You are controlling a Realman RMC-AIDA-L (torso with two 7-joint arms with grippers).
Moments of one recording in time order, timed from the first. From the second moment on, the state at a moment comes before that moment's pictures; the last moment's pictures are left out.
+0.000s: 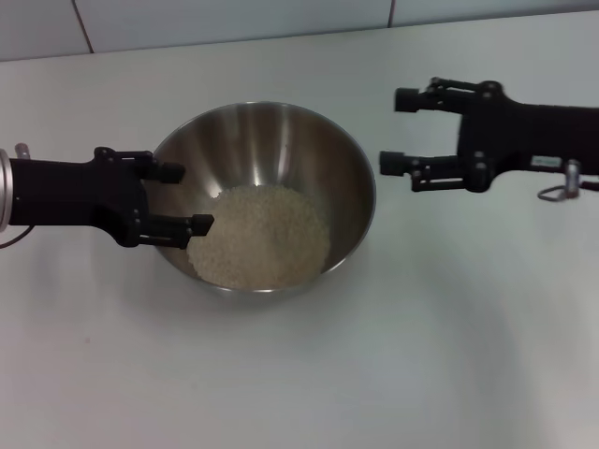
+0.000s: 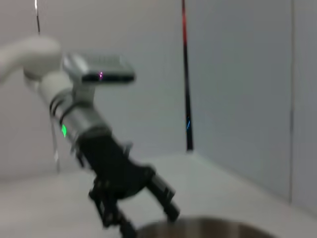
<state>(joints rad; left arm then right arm) -0.51 -2.07 1.05 1.07 2.06 1.50 -1.67 0.49 2.08 -0.64 -0.84 -1.90 -1.71 1.28</state>
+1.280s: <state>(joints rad) -0.51 -2.06 1.05 1.07 2.06 1.48 -1.67 0.52 2.08 -0.95 -1.02 -1.96 -1.52 1.56</state>
